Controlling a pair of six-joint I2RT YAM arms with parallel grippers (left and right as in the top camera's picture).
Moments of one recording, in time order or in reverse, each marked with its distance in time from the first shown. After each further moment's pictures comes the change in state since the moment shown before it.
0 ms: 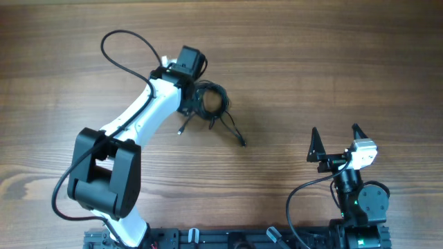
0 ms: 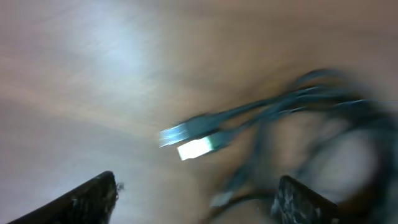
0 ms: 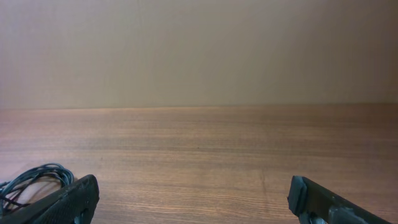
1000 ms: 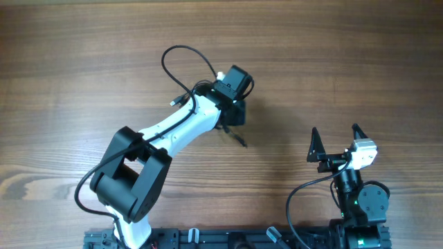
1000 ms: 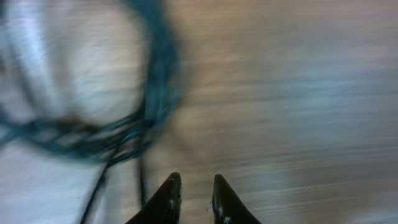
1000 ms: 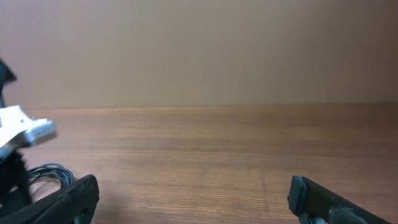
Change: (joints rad) left arm -0.260 0.054 -0.025 0.072 0.220 -0.030; right arm 0.000 0.000 0.000 0.000 0.000 0.000
